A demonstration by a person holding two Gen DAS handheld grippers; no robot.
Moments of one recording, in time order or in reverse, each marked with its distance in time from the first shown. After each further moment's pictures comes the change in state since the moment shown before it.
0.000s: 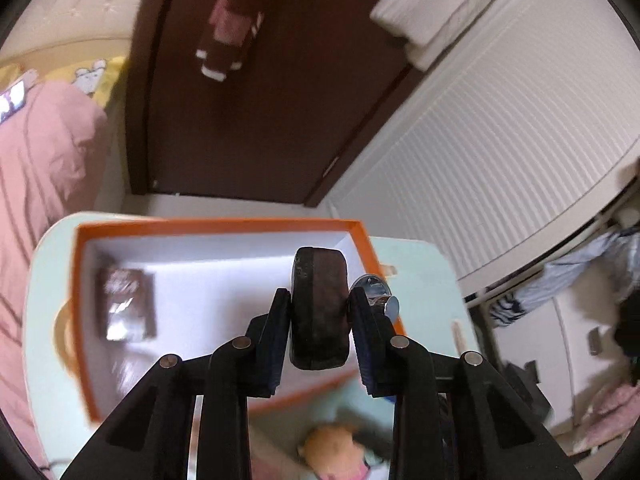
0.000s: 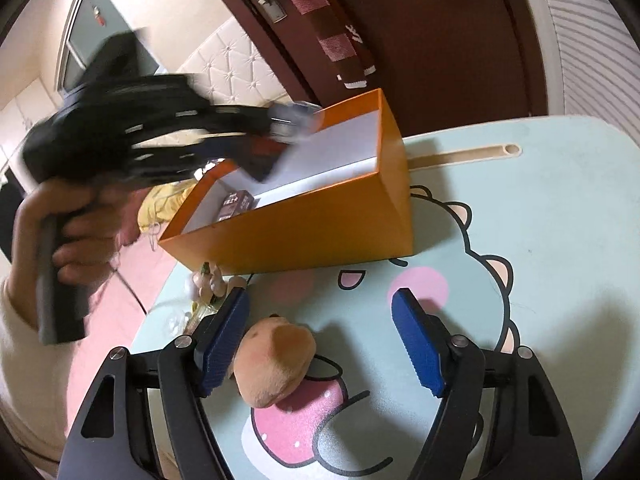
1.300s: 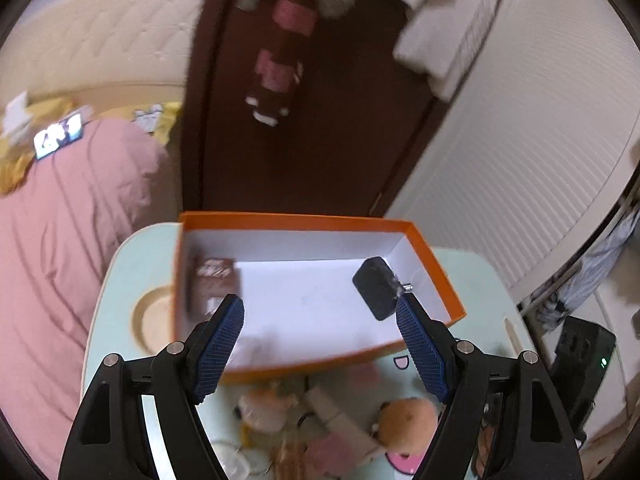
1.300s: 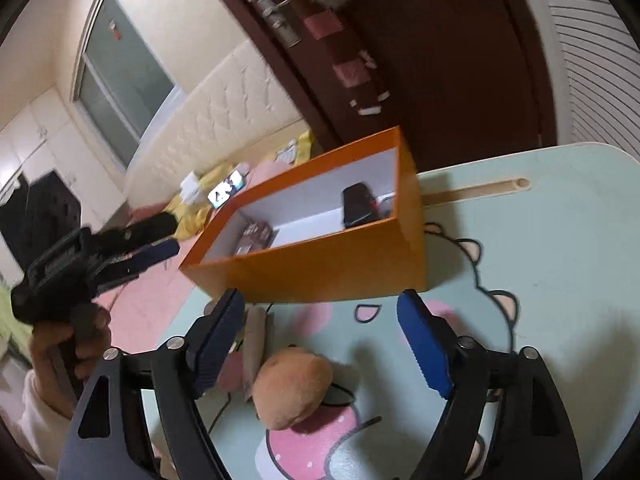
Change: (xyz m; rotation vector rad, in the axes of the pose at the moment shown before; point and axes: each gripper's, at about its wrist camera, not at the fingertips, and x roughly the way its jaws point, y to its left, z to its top) left arm -0.005 0.017 -0.028 0.097 -0.126 0.215; right arm -0.010 0.004 0.016 -0.014 -0.094 0.017
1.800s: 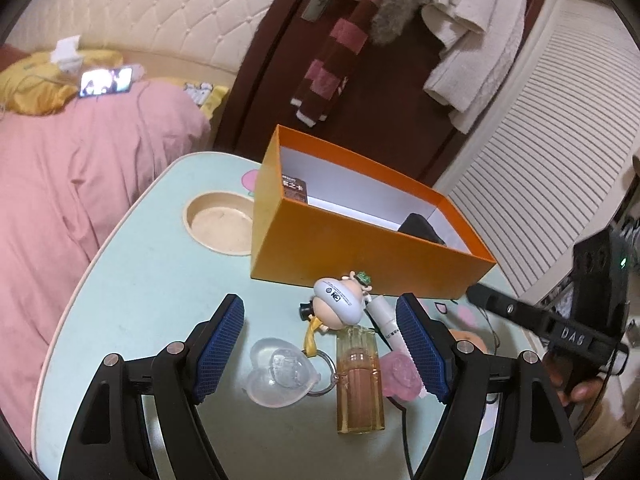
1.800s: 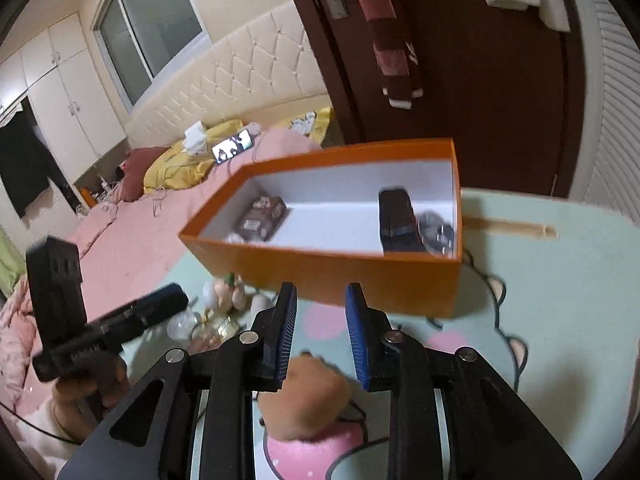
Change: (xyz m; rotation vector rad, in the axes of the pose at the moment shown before) left arm -0.024 0.075 -0.122 -0.200 -0.184 -0.052; right arm 0.029 0.041 0.010 -0.213 0.127 -0.016
